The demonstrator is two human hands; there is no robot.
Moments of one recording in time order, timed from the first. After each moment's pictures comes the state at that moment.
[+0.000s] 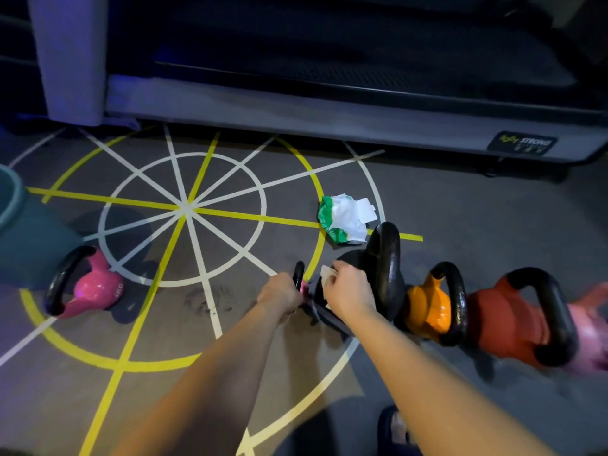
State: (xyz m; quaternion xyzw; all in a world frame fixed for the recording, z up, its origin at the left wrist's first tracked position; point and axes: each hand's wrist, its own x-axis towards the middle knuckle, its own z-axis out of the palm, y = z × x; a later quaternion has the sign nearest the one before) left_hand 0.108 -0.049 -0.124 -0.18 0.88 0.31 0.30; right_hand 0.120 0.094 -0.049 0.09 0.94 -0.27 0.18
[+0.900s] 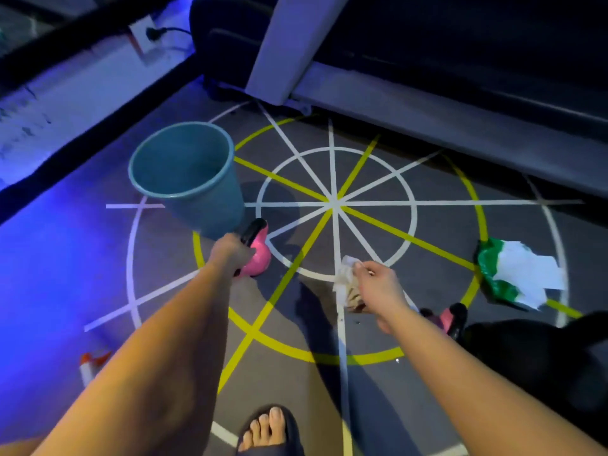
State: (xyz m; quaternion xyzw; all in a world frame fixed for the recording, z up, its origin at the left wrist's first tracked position) left_hand 0.163 -0.434 -0.113 -0.47 0.83 0.27 0.13; right_hand 0.105 -0.148 -0.074 0.06 0.82 -0.49 0.30
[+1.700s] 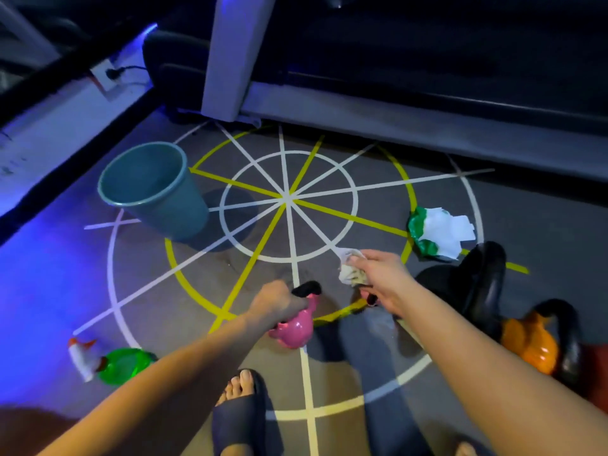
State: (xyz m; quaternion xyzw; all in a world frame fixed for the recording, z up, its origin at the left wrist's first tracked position) left_hand 0.222 -0.182 -0.045 -0.34 0.84 0.32 0.26; right_hand 0.128 0.005 -0.012 0.12 0.70 -0.61 0.34
